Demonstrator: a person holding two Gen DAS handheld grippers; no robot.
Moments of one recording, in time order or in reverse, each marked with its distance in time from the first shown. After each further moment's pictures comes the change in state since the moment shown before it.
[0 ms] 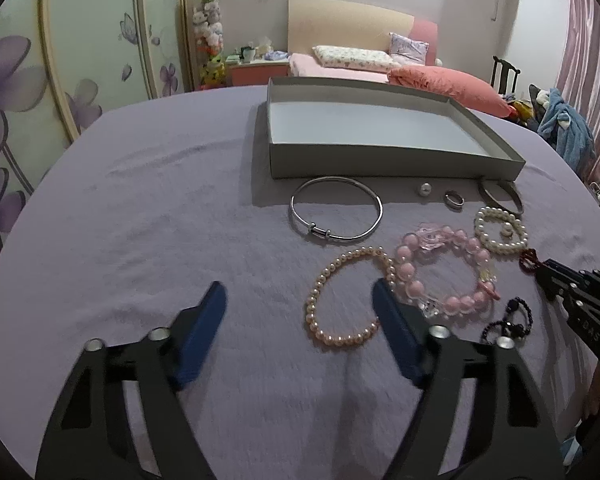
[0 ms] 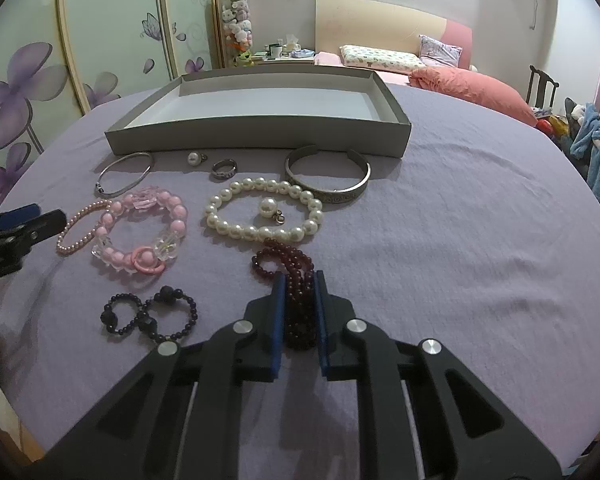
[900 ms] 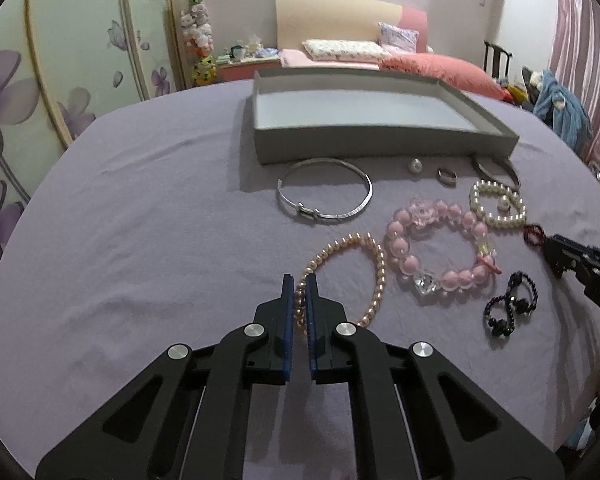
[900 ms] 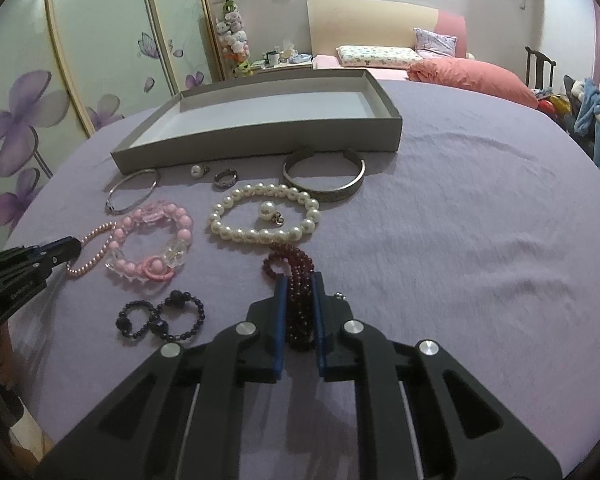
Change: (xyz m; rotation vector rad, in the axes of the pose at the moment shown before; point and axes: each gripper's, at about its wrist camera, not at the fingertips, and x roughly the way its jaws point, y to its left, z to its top) left arm -0.003 -0.005 -0.010 0.047 -0.002 0.012; right arm -0.009 -0.012 -0.005 0.086 -0.037 0.061
